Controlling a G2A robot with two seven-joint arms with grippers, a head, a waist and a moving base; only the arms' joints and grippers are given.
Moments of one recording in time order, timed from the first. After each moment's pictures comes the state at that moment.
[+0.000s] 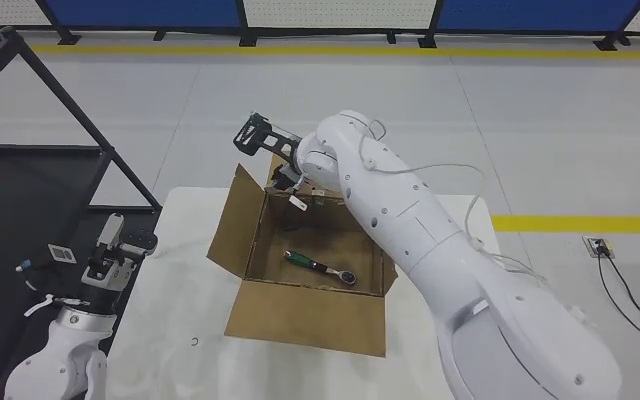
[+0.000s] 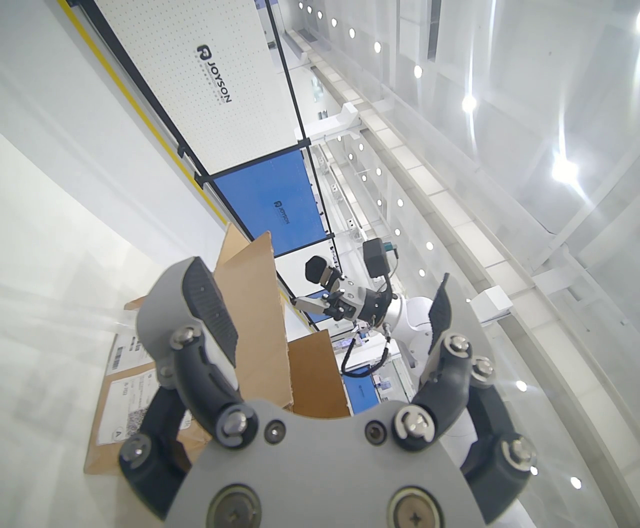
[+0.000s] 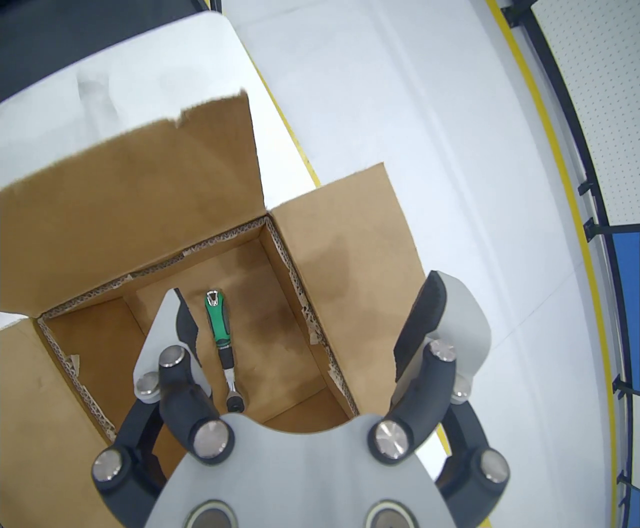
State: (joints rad) left arm 1.32 -1.23 -1.89 -1.78 -0.25 -0.21 -0.46; right arm 0.26 -1.81 0.48 -0.35 -0.81 -0.45 0.68
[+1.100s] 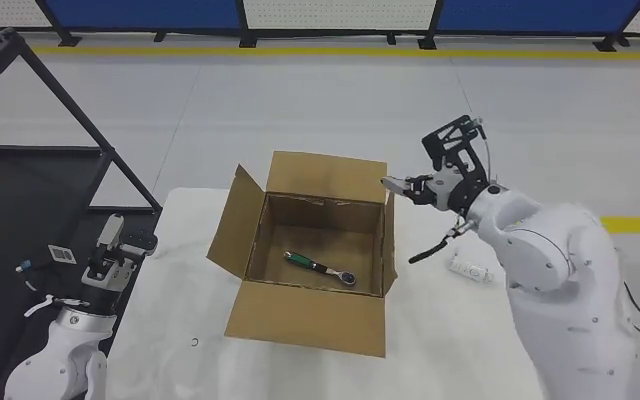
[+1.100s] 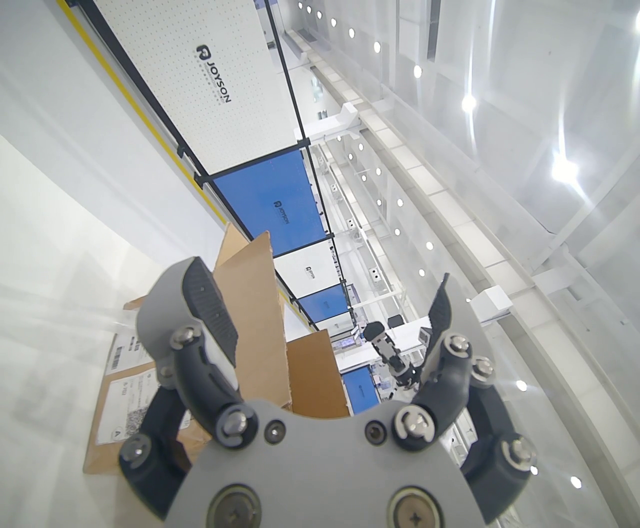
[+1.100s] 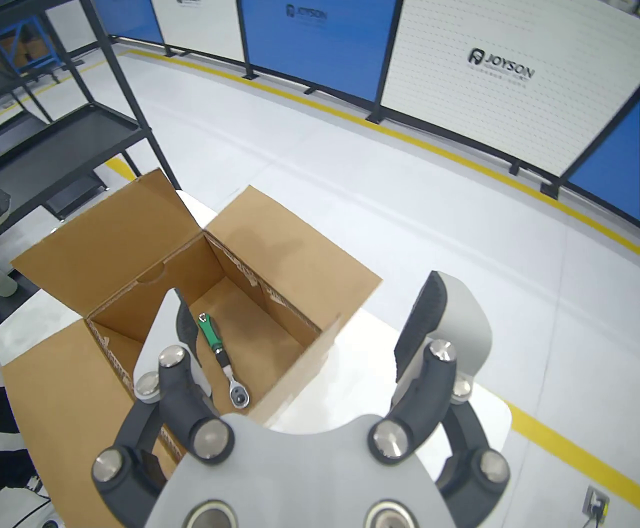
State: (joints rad) left arm 1.32 -1.23 -1.89 -1.78 -0.25 -0.21 -0.46; right arm -0.69 -1.26 1.41 -1.81 -1.00 -0.20 0.96
